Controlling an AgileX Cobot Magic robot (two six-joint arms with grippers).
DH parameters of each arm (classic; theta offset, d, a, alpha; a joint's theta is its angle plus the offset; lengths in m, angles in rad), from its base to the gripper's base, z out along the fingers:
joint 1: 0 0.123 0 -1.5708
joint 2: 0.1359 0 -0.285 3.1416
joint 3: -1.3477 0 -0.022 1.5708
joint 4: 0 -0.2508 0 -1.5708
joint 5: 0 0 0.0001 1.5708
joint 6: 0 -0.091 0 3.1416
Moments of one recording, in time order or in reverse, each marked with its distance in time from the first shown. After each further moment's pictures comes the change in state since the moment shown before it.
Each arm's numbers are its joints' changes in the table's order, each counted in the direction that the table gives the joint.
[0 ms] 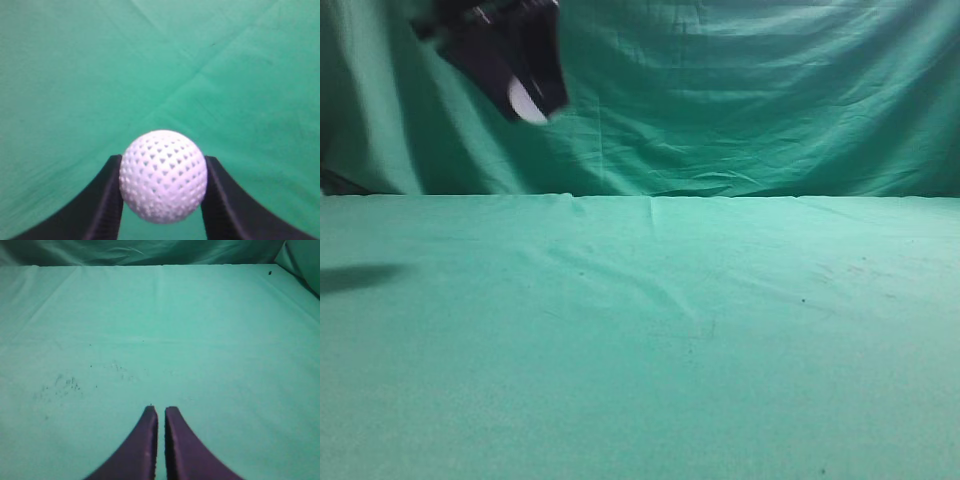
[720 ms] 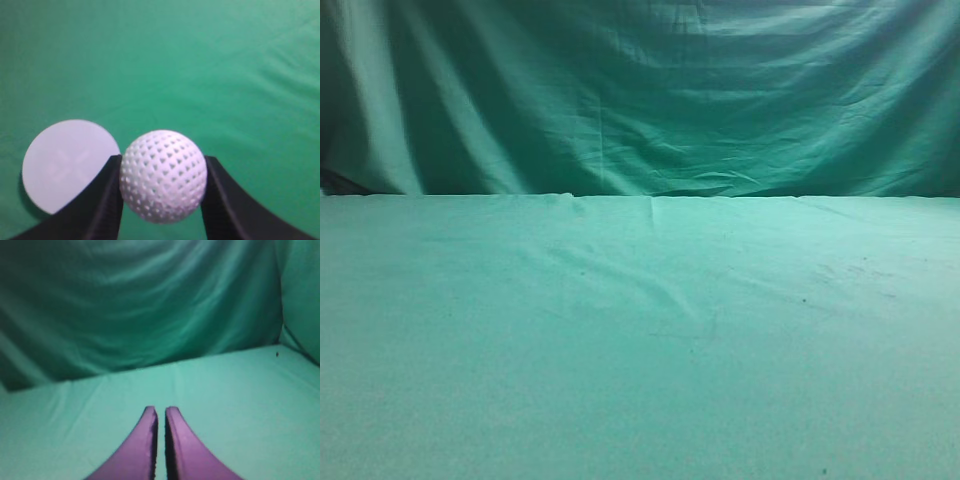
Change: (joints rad) left arm 0.202 -0.466 -0.292 -0.267 -0.087 0.174; right arm 0.000 0.000 -0.002 -0.171 0.328 -0.006
